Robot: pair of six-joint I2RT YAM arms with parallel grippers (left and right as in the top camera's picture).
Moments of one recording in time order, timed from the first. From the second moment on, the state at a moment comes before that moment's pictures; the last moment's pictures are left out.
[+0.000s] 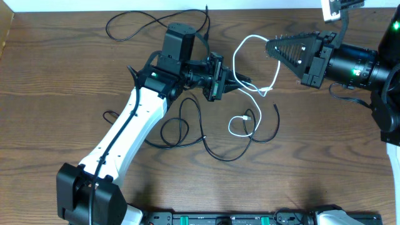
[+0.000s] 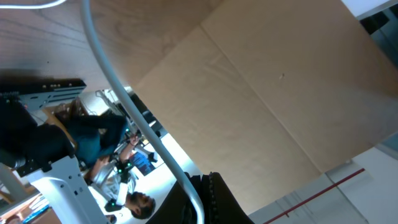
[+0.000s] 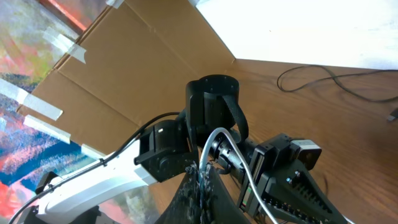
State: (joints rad) left arm -0.41 1.63 1.37 -0.37 1.07 -1.82; right arm 0.15 1.32 1.79 -0.81 -0.95 0.44
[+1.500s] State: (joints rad) left arm -0.41 1.51 1.43 0.54 1.20 -1.99; right arm 0.15 1.32 1.79 -1.31 -0.23 0.35
